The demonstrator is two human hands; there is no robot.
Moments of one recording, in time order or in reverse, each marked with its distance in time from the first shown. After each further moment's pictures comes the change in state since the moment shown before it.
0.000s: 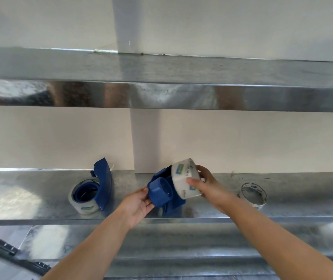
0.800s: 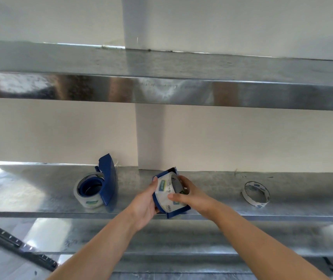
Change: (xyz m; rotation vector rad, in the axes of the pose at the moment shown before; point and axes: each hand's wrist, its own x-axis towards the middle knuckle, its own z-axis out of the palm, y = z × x) left_hand -0.012 -0.012 0.005 0.264 -0.175 0.017; right_hand -0.003 0.010 0.048 -0.108 -0.219 0.061
